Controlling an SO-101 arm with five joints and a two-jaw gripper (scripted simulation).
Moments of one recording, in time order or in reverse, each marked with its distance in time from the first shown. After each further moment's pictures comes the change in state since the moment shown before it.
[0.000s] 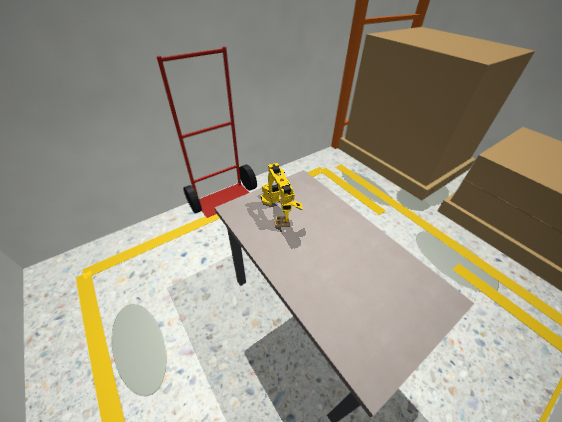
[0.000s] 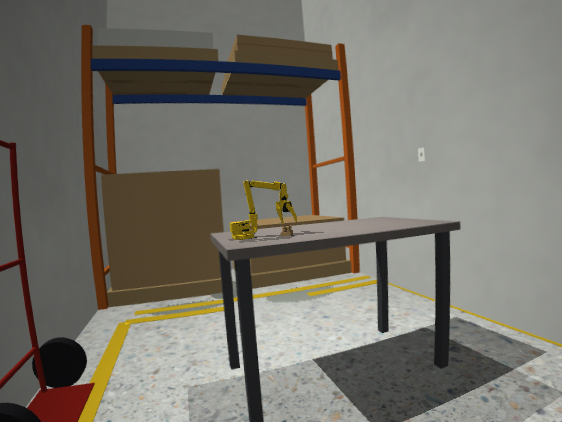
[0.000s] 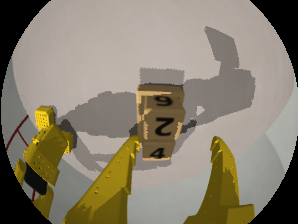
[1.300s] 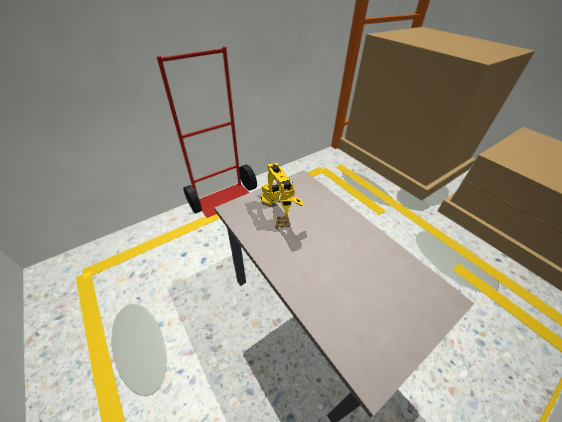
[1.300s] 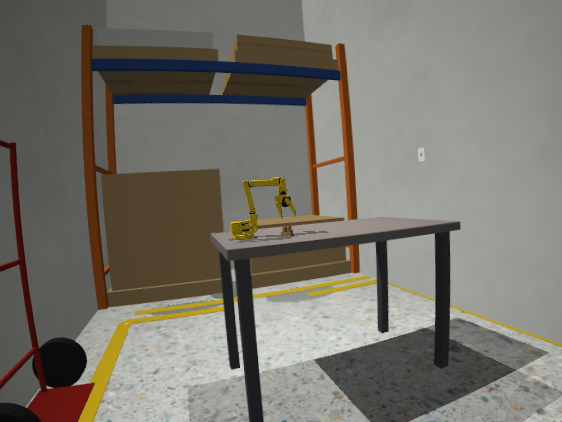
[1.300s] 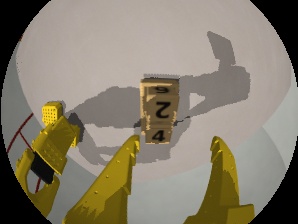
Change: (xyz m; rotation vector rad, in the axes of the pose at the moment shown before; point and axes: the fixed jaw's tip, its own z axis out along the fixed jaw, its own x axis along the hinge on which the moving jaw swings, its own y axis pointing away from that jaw) arm 0.000 0.002 -0.024 0.008 -0.002 0.020
